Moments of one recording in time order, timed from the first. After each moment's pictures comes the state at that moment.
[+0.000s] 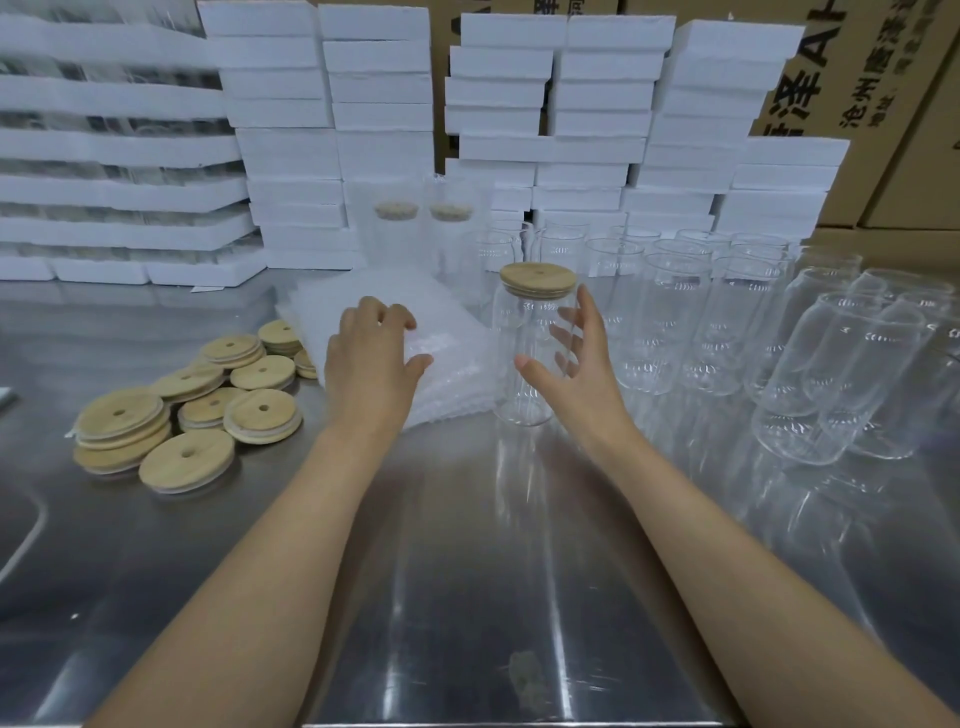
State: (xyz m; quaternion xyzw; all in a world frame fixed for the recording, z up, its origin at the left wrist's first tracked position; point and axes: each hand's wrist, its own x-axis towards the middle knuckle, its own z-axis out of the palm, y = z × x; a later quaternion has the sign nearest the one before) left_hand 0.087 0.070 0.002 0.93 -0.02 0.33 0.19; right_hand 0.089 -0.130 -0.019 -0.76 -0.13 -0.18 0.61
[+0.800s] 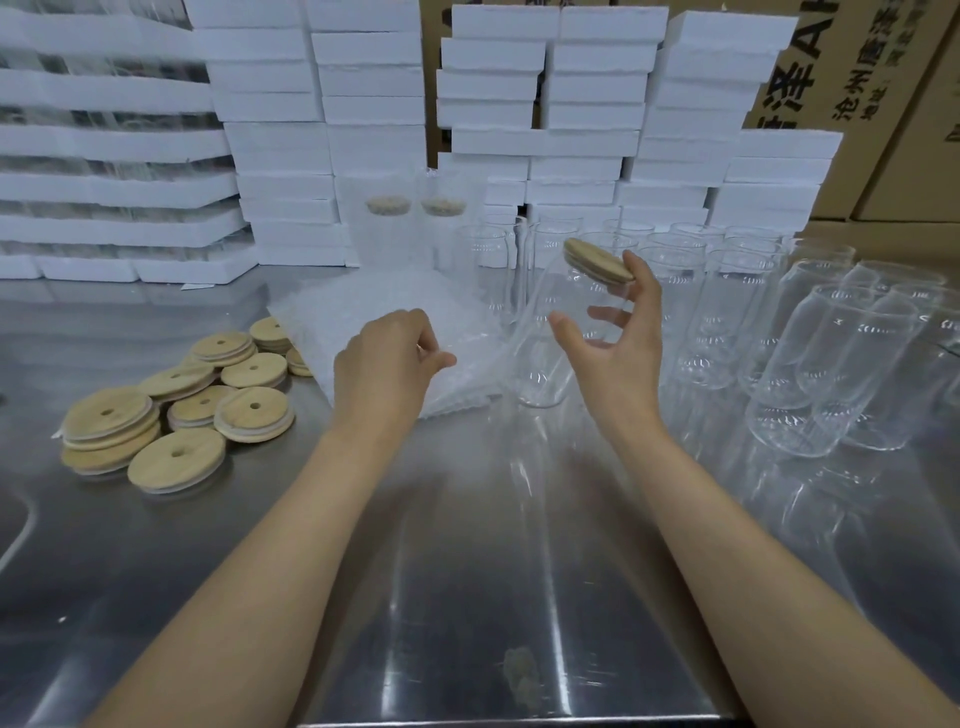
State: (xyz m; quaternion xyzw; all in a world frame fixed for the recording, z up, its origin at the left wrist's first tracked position) left_hand 0.077 0.055 0.008 0.91 -0.05 0.31 0.27; right_hand 0.091 -0.146 -0.004 -0.71 -0.08 -0.39 0.58
